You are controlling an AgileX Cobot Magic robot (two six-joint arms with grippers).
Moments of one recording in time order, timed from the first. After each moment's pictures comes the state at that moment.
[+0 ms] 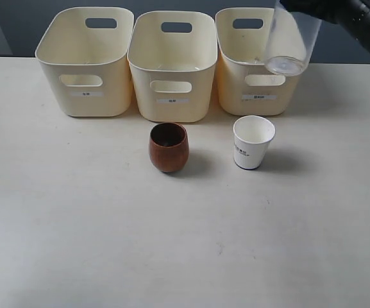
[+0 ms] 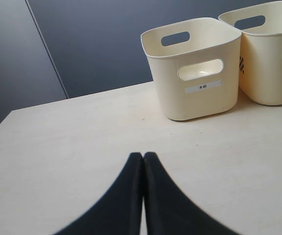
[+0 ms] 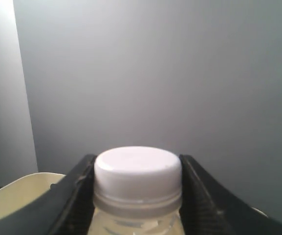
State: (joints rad) left arm -0.04 0.00 0.00 0.07 0.23 0.12; right arm 0.25 1.43 -0.75 -0.18 -0.76 0.22
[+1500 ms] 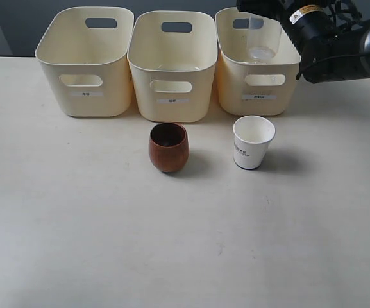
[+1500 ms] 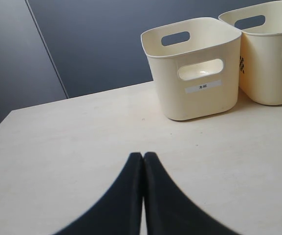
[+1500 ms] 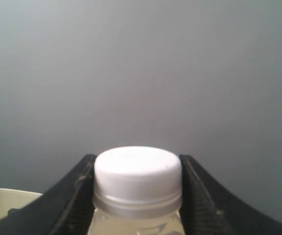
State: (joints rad) left arm -0.04 0.00 0.00 0.07 0.23 0.12; right arm 0.25 2.05 -1.29 0.09 -0.79 -0.09
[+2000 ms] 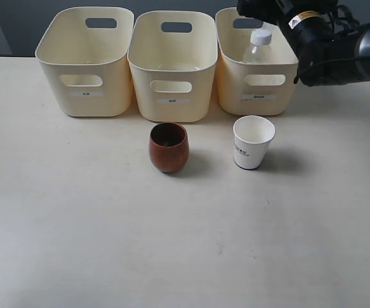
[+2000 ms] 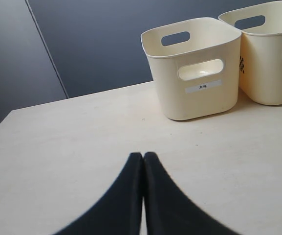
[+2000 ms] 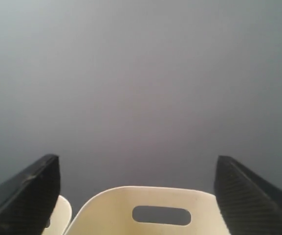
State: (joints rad) left arm -0.04 0.00 0.00 0.07 0.23 0.12; right arm 0.25 2.08 -1.29 0.15 -0.79 -0.08
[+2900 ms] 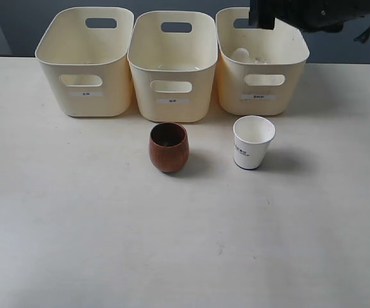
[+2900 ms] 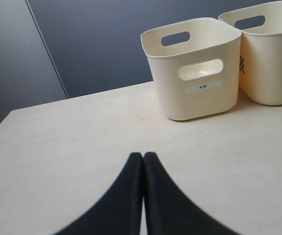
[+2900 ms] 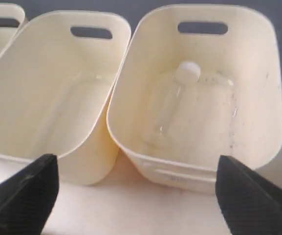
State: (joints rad) left arm -0.04 0.00 0.00 0.07 0.23 0.12; right arm 0.26 1.66 -1.29 0.24 0.38 -0.07
